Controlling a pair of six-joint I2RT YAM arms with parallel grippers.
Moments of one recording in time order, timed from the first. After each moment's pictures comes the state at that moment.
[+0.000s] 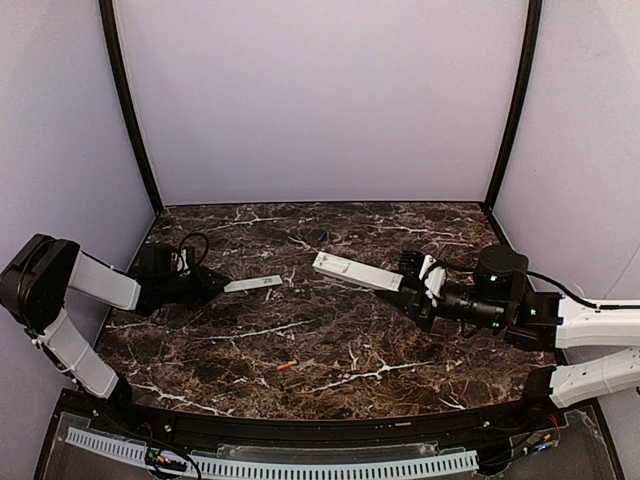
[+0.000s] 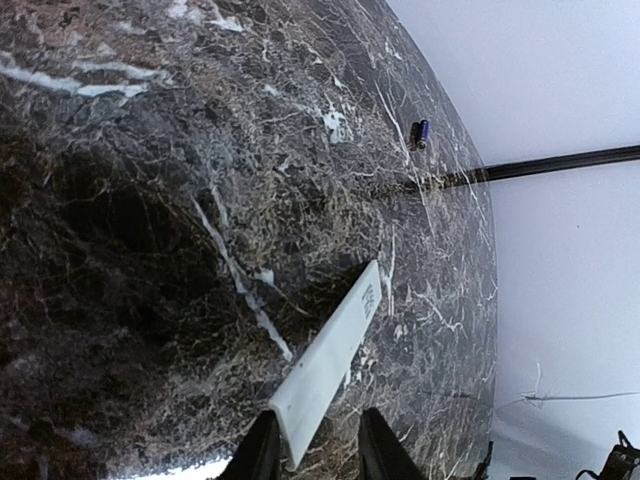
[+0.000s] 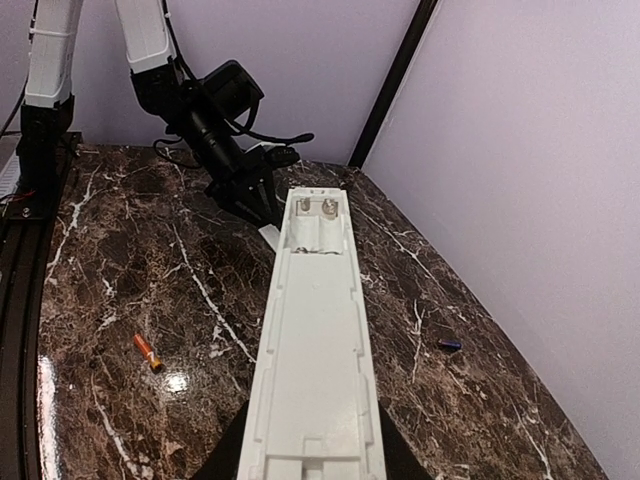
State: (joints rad) left arm -0.19 1.59 0.51 0.47 0.52 -0.84; right arm 1.00 0.96 0.52 0.26 -0.08 -0.37
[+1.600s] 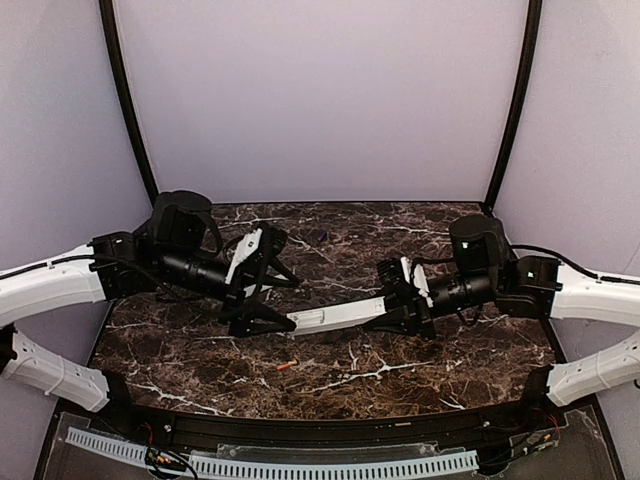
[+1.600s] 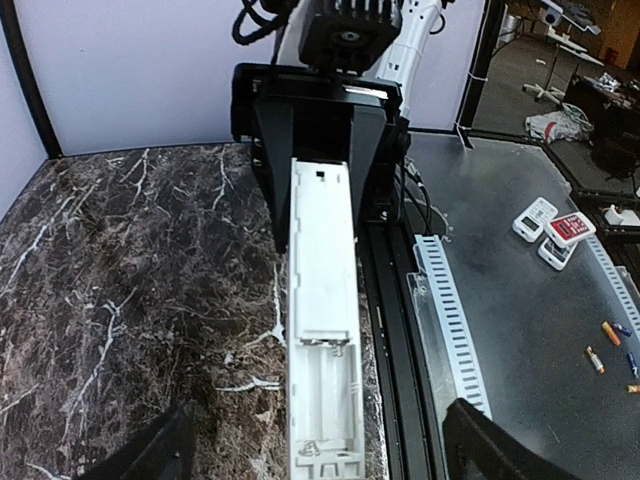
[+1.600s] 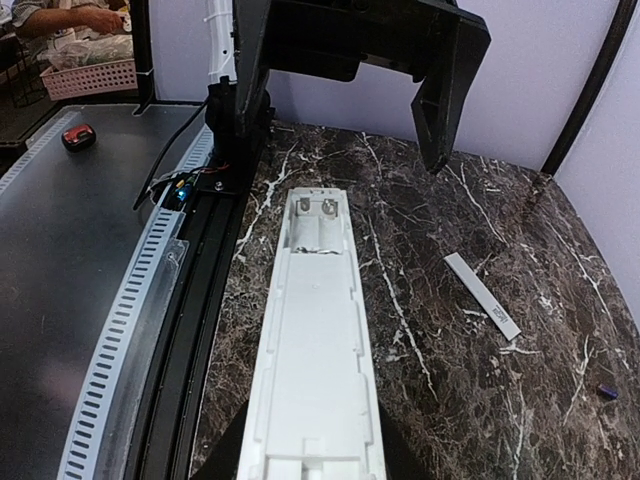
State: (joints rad) left arm -0.93 1.16 0.99 -0.31 0.62 0.24; right arm 0.98 1.08 0.80 -0.16 -0.56 -0.39
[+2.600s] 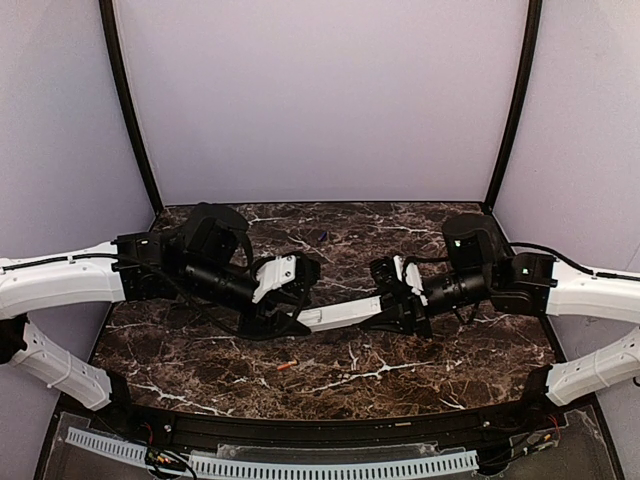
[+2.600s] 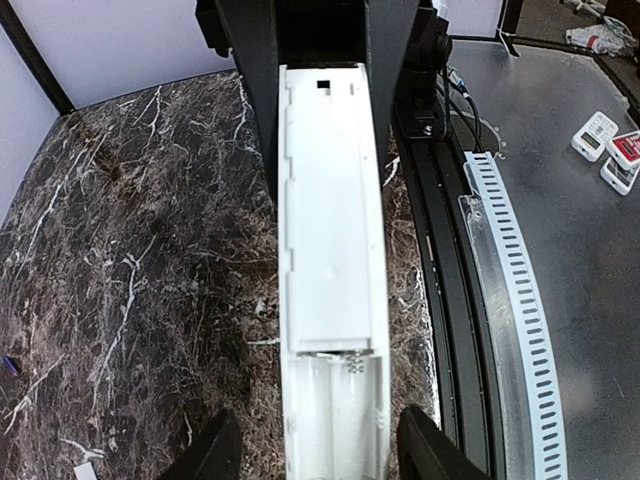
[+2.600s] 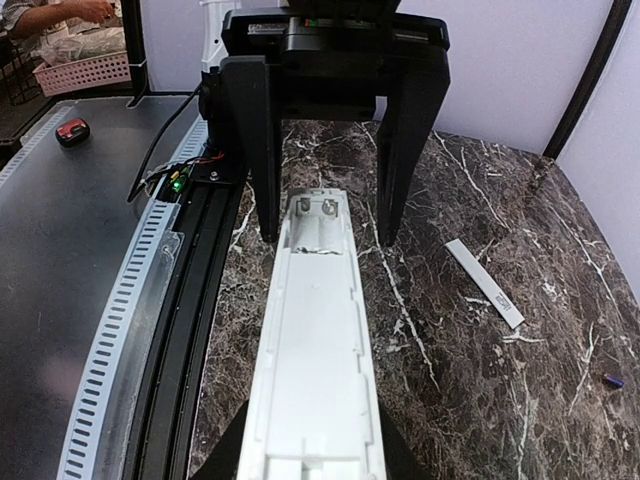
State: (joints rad) left arm -1.05 1.29 1.08 -0.45 0.37 0.39; right arm 0.98 1.12 0.83 -0.19 -0.55 -0.39
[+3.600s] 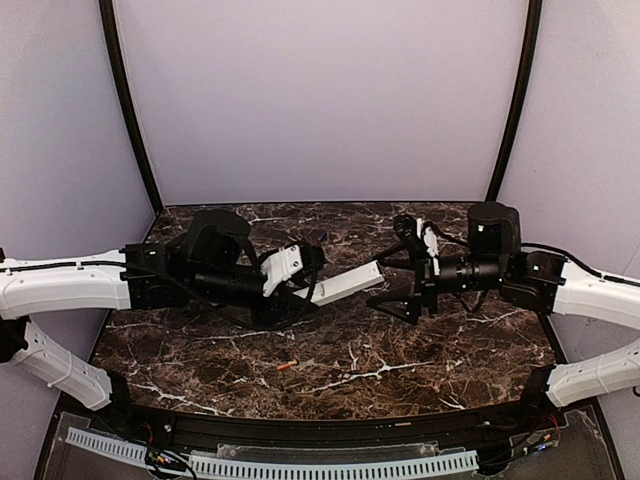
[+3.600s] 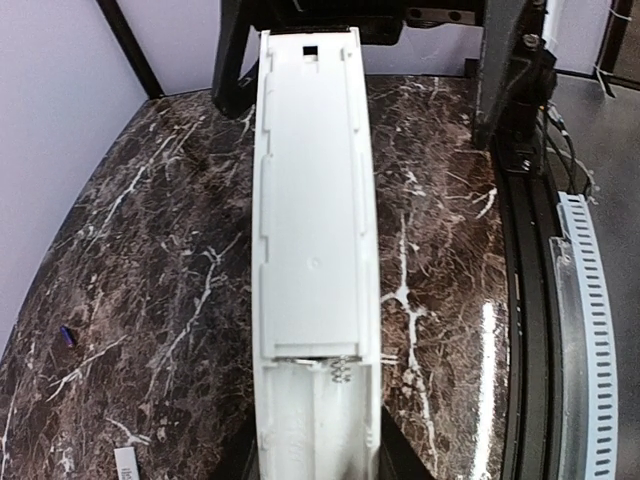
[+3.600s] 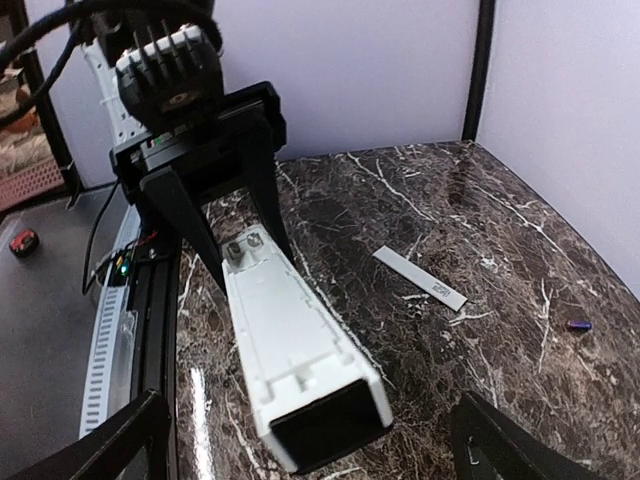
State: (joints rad) left arm -1.06 1.31 1.03 -0.28 0.19 0.31; right arm 0.86 1.06 0.79 -0.06 -0.52 -0.15
